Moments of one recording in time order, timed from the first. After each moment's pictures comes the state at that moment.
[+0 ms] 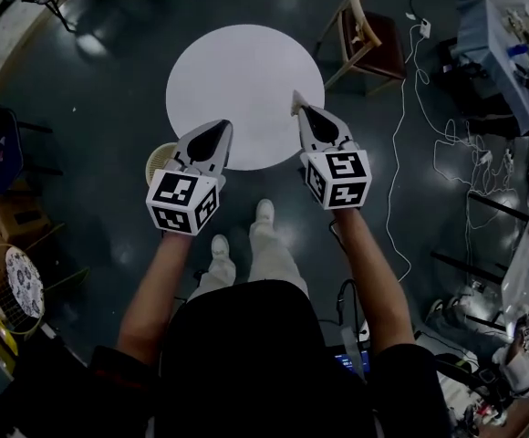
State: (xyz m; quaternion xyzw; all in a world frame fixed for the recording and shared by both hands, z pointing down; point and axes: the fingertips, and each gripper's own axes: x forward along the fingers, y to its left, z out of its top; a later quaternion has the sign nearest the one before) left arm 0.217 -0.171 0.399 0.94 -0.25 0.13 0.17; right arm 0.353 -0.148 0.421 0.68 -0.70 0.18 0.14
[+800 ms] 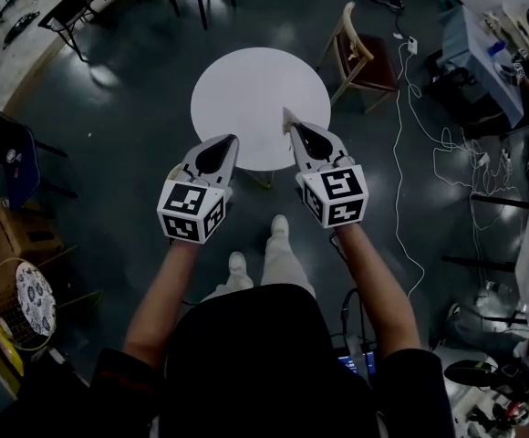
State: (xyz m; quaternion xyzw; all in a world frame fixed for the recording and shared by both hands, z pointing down) left arm 0.106 -0.103 0.333 0.96 -0.23 0.11 0.12; right arm 0.211 -0.077 0.330 0.67 -0.72 0.11 0.12
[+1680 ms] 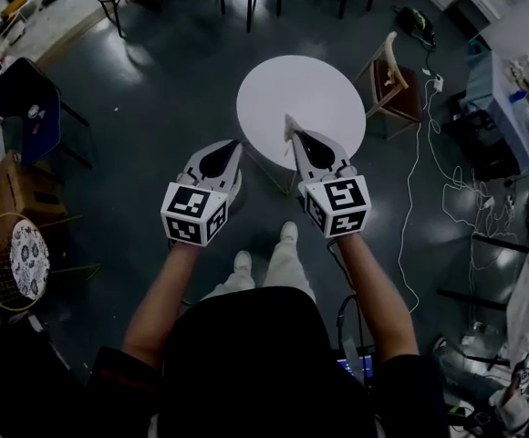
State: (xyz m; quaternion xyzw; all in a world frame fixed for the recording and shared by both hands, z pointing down) left arm -0.037 -0.092 0.324 0.94 -0.30 0.09 0.12; right arm 0.065 -0.077 0.309 0.61 -0.78 0.09 0.11
